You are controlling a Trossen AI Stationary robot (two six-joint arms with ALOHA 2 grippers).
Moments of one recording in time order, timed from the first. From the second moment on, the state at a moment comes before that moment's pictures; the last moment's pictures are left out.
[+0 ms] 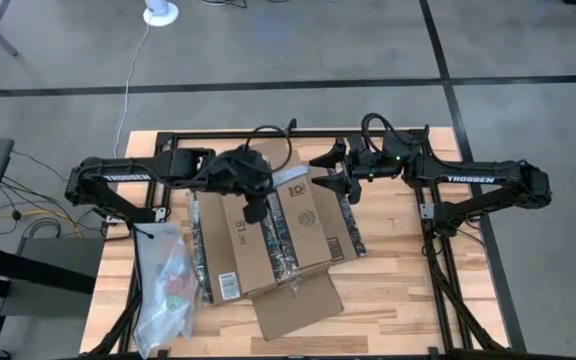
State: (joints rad) left arm 0.00 1.44 1.53 -0.83 -0.27 -0.13; right arm -0.22 1.19 0.90 0.36 -0.31 0.36
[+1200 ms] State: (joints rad) left arm 0.04 1.44 1.53 -0.88 -0.04 -0.12; right arm -0.14 1.48 1.11 0.22 -0.32 0.04
